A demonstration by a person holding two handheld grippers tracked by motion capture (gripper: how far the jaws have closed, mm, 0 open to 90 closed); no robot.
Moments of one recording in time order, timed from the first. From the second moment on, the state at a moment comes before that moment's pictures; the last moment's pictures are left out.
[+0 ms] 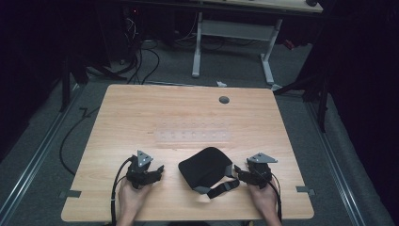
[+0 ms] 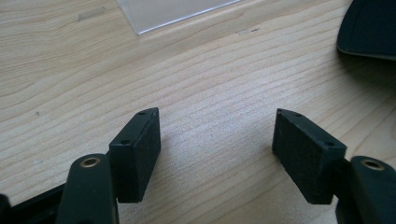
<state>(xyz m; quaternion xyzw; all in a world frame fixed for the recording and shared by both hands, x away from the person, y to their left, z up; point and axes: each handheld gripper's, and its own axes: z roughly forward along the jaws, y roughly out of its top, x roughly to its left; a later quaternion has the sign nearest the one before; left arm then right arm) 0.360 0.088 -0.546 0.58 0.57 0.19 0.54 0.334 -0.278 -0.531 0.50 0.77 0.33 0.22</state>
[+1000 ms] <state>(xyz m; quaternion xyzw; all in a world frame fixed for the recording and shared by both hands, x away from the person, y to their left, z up) 0.359 0.087 -0.546 0.59 0.57 0.19 0.54 0.333 -0.280 -0.530 0.51 0.76 0.33 0.22</state>
